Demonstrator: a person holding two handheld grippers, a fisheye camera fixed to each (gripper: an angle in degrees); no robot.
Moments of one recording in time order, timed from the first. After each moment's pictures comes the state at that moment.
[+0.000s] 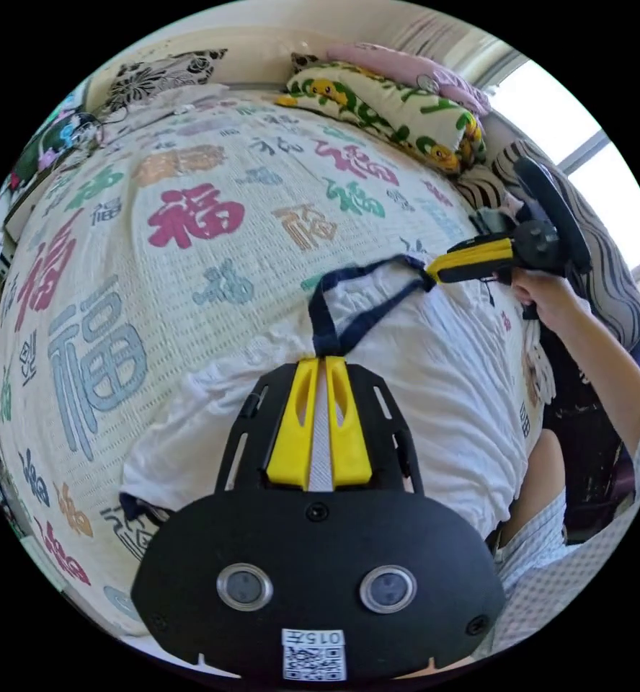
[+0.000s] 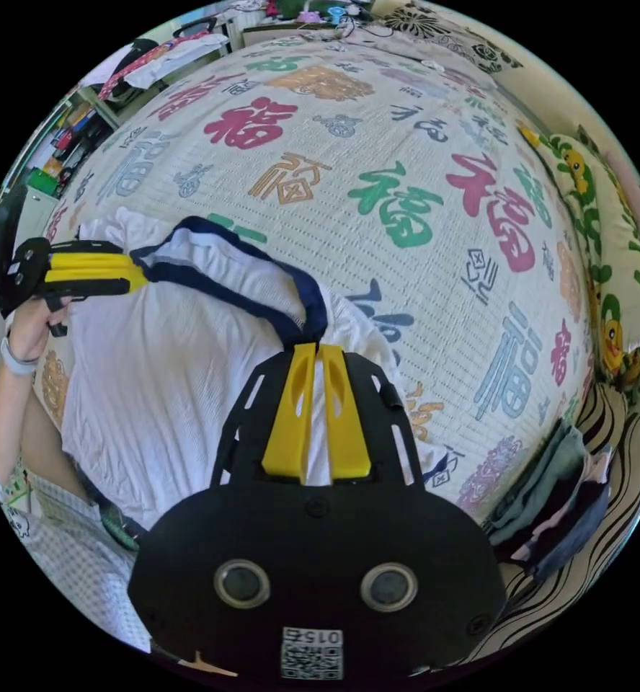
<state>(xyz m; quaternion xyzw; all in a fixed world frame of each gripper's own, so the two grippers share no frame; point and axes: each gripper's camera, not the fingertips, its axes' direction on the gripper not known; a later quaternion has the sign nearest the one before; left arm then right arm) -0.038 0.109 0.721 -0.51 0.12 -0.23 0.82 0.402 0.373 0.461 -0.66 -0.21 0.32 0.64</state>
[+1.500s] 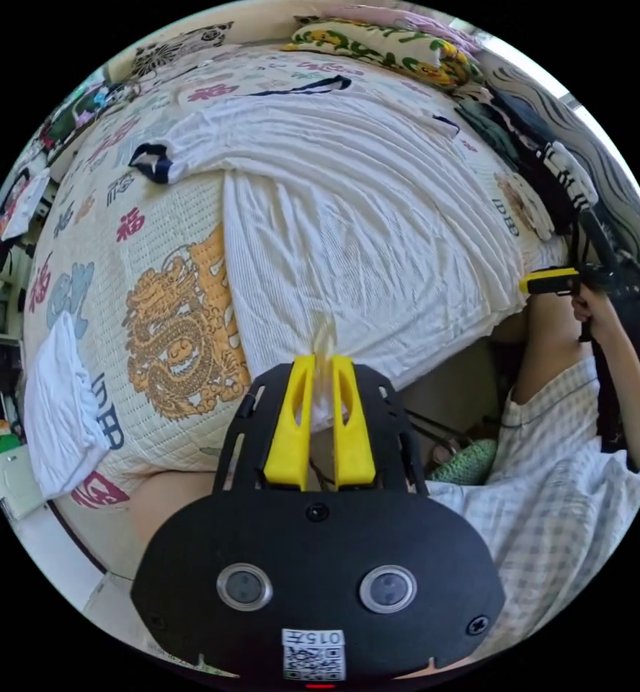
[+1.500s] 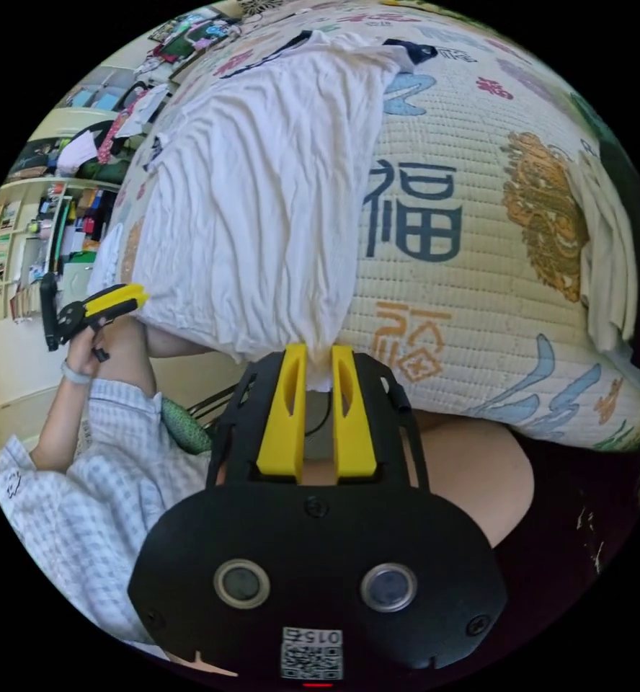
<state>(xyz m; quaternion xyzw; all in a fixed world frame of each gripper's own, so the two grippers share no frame) 0.135 -0.006 0.395 -0.64 0.07 -0.20 0.74 0.299 0.498 0.013 -0.63 -0.25 0.56 0.48</state>
